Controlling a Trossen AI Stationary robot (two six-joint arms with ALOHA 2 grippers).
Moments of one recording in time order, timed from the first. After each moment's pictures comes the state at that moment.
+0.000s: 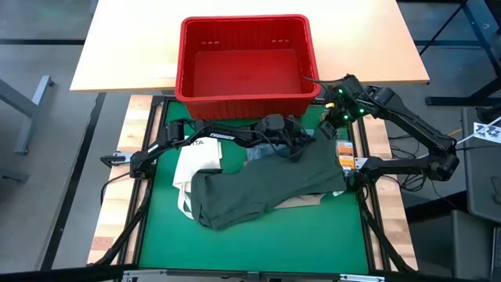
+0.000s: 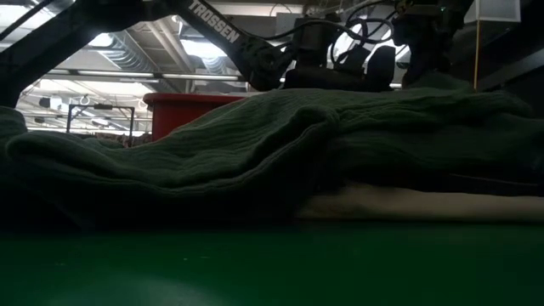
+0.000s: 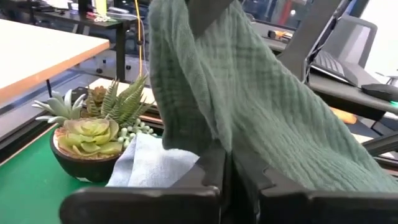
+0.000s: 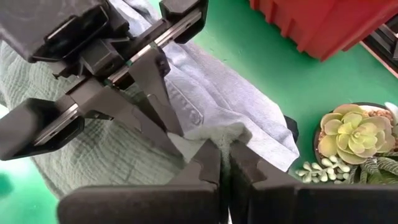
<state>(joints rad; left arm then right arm) 0.20 2.32 1.71 0.46 0.12 -0.17 -0.99 1.14 1.23 -1.18 -0.26 0.02</state>
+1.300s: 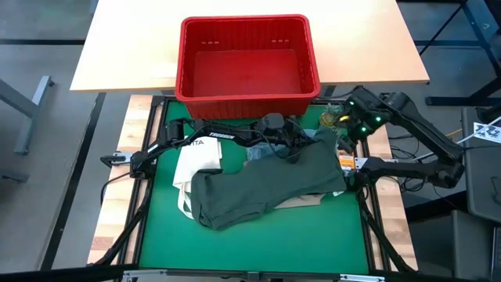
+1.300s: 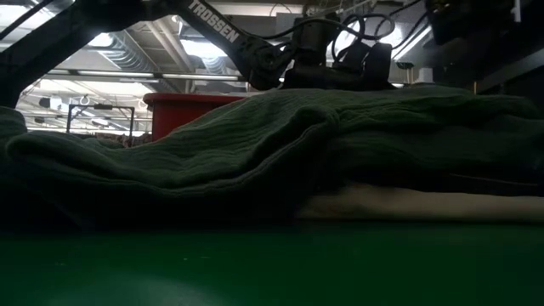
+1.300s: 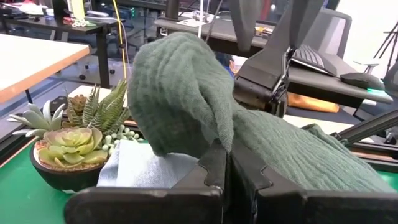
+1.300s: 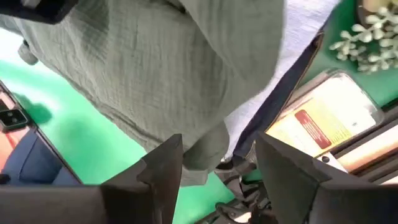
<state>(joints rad) 0.21 2.31 1.71 0.46 0.20 -0.12 -0.98 1.03 1.23 -1.57 -0.33 0.08</state>
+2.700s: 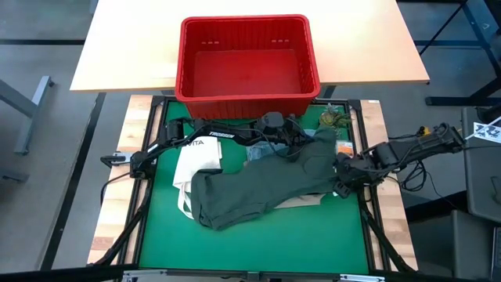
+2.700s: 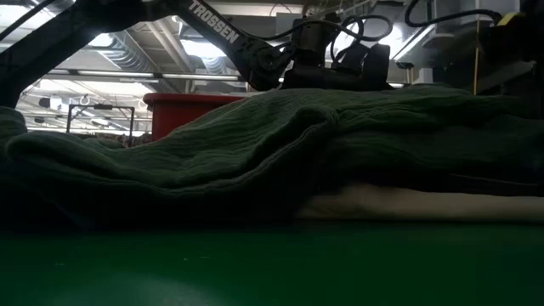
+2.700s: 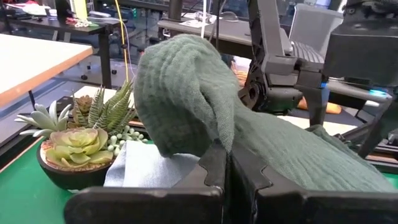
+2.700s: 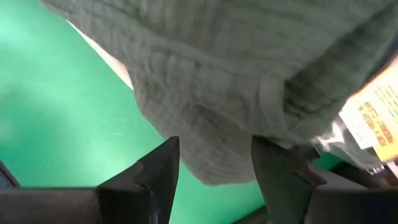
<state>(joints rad) 0.22 2.31 1.71 0.46 0.21 -0.12 0.06 0.83 0.76 -1.23 0.01 1.01</state>
